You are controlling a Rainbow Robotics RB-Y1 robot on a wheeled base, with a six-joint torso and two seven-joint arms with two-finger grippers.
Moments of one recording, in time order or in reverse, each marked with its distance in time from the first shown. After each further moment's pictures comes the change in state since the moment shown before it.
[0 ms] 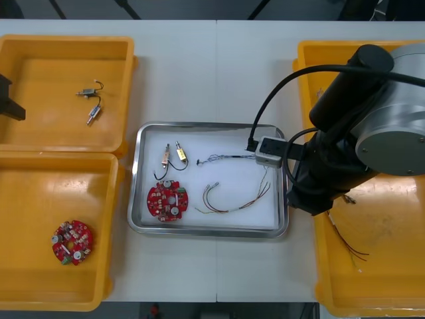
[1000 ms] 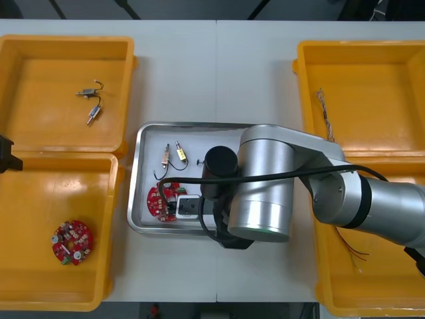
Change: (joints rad) right arm -0.125 0.322 0.443 0.169 0.335 -0.095 0.052; left arm 0.397 0.070 0.051 -0.140 -0.110 -0.244 -0.014
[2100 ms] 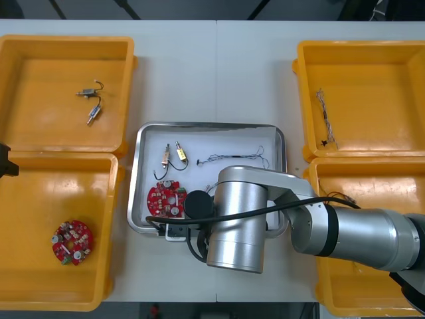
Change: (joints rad) right arm 0.063 0.082 0.118 0.099 0.159 -0.089 0.001; left arm 0.038 0.014 0.000 -0.001 -0.018 -0.023 -0.001
